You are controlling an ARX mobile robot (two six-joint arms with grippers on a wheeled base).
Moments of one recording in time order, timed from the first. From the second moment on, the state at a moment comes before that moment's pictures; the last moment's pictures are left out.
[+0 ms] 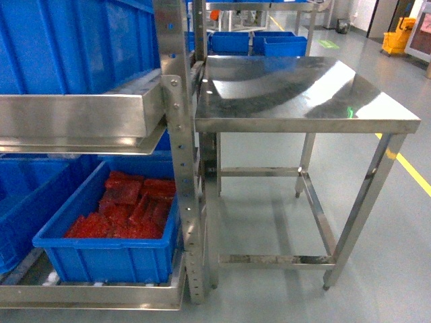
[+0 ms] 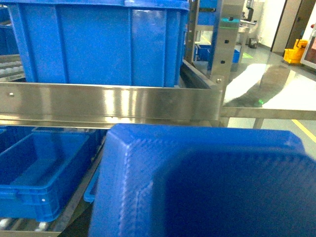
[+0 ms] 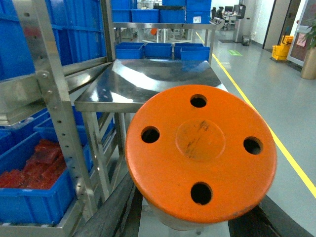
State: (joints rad) left arm 0.00 0.01 0.01 -0.01 0.00 0.00; right arm 0.00 0.01 0.01 -0.01 0.00 0.01
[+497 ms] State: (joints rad) left arm 0.00 0.01 0.01 -0.01 0.00 0.00; right arm 0.00 0.01 0.01 -0.01 0.00 0.01
